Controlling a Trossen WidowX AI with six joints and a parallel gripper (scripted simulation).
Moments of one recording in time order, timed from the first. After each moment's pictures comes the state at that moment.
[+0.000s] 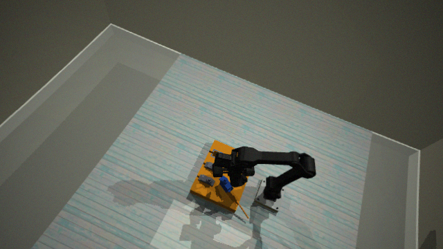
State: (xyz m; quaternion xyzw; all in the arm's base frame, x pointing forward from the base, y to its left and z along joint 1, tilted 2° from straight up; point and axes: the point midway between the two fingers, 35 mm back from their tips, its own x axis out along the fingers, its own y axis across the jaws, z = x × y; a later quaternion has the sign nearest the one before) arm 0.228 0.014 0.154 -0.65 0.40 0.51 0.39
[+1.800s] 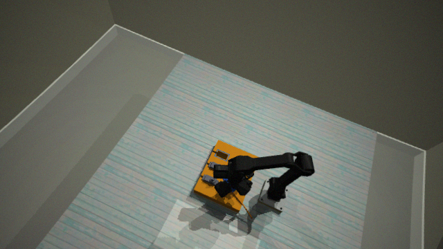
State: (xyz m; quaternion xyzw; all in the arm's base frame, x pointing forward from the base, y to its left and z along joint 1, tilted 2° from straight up) arm 0.220 0.056 0.112 -0.68 0.24 0.65 0.23
